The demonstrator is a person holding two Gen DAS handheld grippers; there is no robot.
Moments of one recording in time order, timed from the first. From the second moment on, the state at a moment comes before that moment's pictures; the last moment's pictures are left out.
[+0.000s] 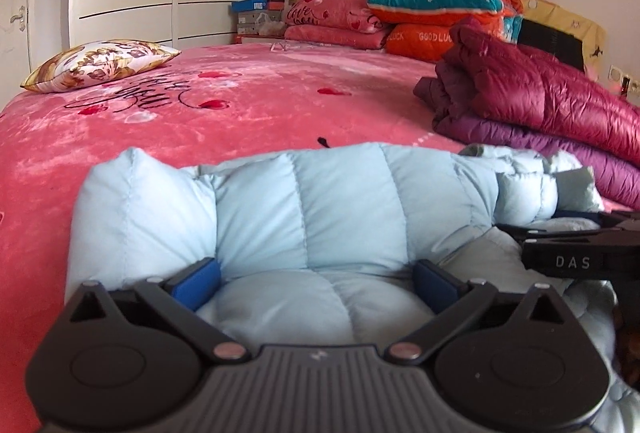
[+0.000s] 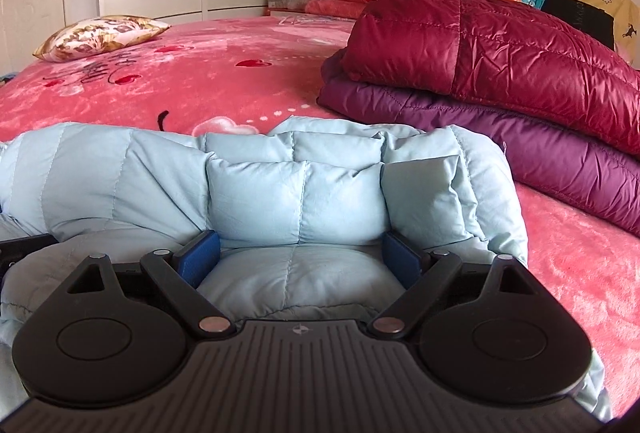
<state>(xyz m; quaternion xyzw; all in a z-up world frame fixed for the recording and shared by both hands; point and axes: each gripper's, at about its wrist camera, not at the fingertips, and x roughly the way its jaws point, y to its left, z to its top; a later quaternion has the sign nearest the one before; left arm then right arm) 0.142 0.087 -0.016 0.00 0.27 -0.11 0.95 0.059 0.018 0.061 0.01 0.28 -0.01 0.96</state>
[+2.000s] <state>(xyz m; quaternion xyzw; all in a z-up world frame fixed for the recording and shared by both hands) -0.129 0.159 0.026 -0.18 0.40 -0.15 0.89 -0.311 -0.132 0.102 0.23 0.33 -0.06 0.91</state>
